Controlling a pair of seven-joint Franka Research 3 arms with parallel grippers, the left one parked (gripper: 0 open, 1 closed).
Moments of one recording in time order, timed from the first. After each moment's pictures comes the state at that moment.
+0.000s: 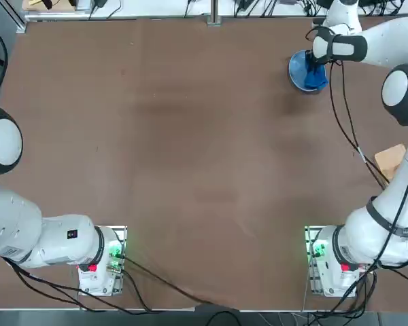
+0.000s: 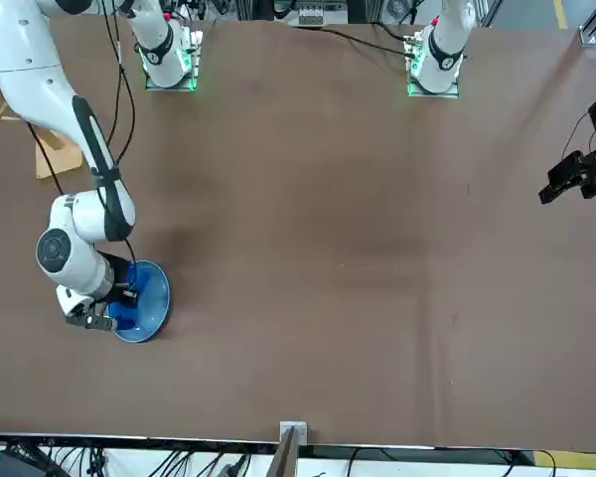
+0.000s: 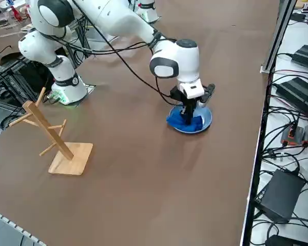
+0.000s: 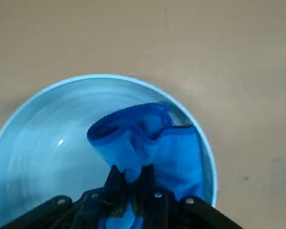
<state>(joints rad) -0.16 0.71 0.20 -1.65 -0.29 2.41 0.31</state>
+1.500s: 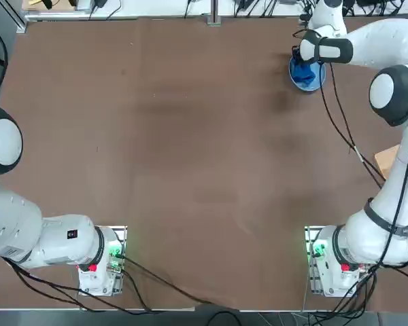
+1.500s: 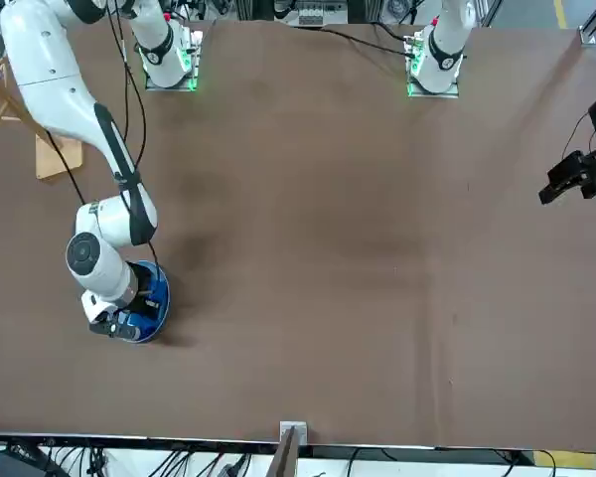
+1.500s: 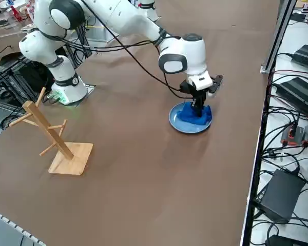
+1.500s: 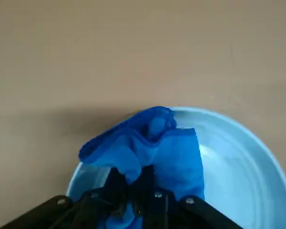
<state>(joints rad) -0.09 0.78 0.19 -1.58 -0.30 2.50 0.35</state>
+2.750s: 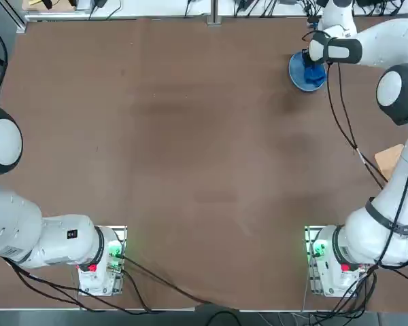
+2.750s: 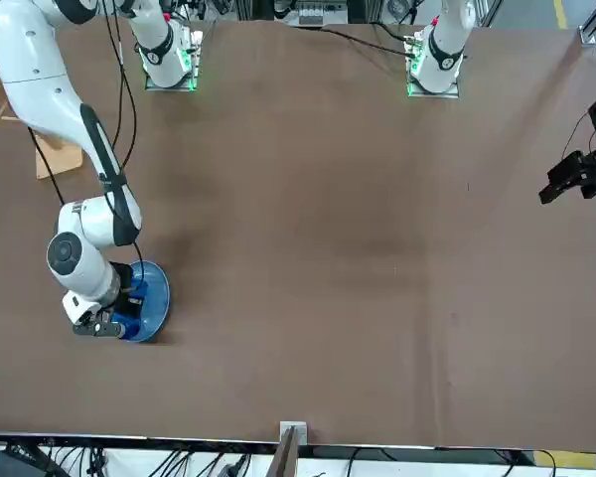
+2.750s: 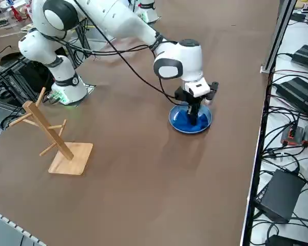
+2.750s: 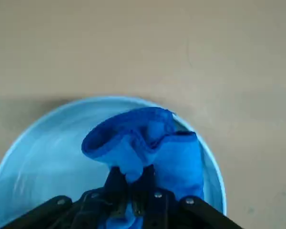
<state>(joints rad) -0.15 0.75 0.20 -1.60 -0.36 2.42 0.28</state>
